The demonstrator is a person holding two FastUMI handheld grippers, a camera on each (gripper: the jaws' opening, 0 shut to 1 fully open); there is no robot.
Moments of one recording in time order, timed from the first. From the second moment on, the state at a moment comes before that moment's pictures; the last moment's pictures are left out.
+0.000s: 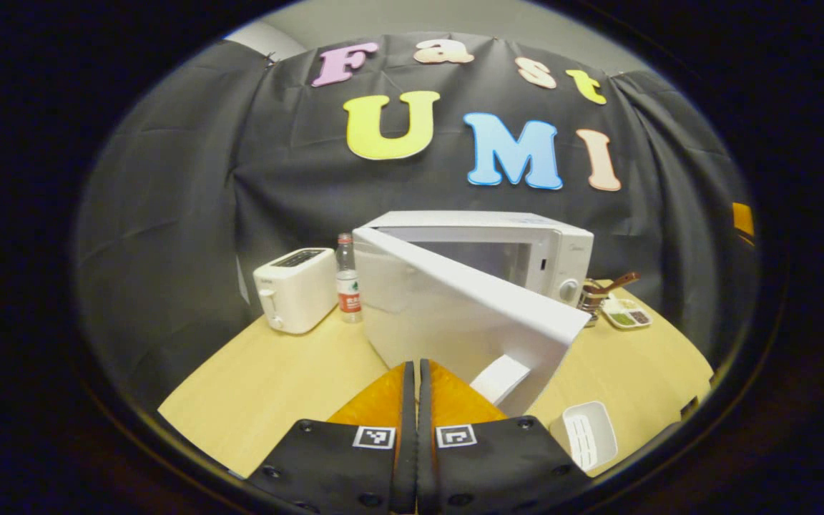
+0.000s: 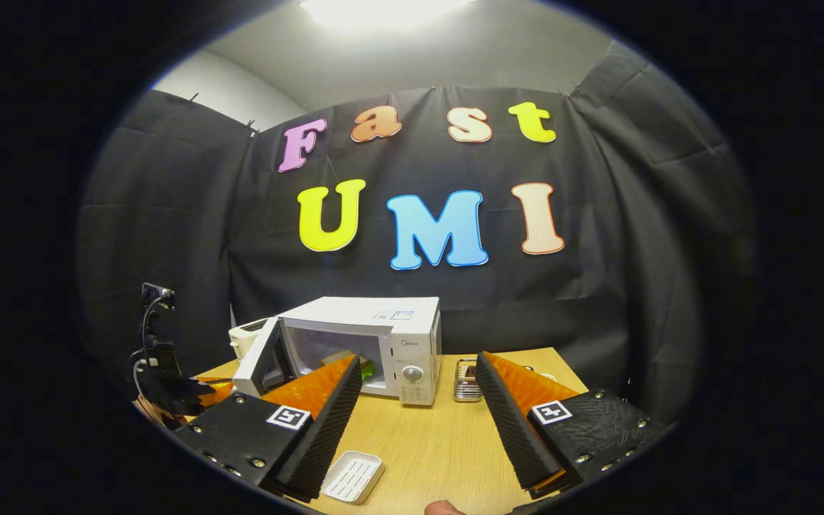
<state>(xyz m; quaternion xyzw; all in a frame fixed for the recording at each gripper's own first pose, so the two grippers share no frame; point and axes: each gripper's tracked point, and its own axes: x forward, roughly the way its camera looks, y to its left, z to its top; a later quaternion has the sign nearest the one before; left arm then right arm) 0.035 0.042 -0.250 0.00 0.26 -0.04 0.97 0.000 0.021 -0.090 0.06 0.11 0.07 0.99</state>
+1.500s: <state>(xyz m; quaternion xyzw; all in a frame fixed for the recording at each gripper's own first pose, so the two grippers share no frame) 0.224 -0.042 -0.276 -0.03 0.24 -0.21 0.95 0.030 0.037 -0.114 0.03 0.16 -0.08 0.98</state>
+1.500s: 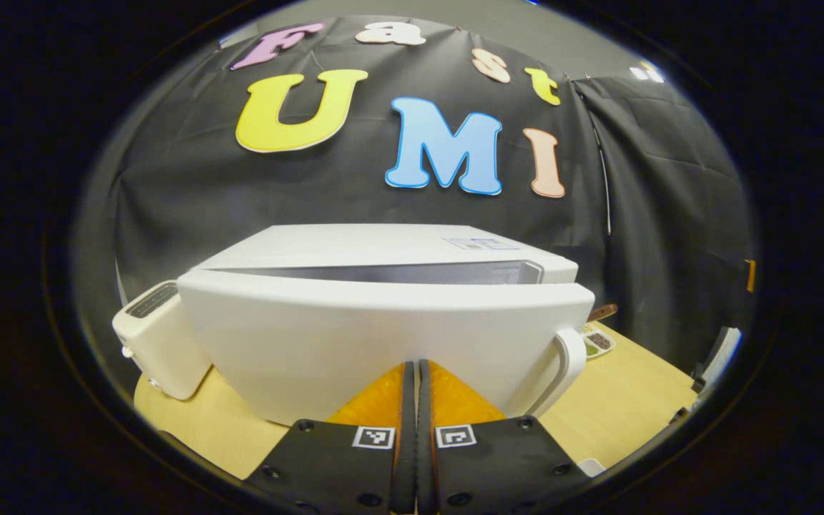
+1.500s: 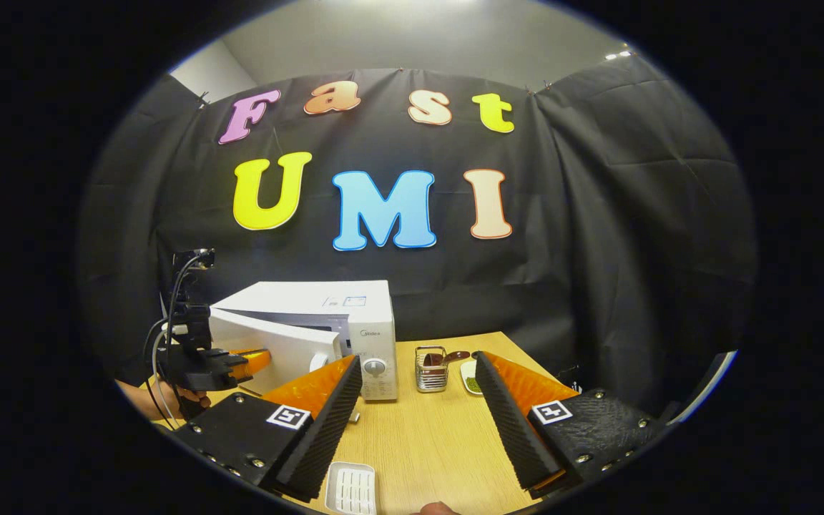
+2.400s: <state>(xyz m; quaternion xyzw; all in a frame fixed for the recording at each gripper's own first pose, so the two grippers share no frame) 0.256 -0.039 -0.282 -0.02 0.26 -0.12 0.96 0.050 0.053 -0.117 0.03 0.17 -0.04 0.98</state>
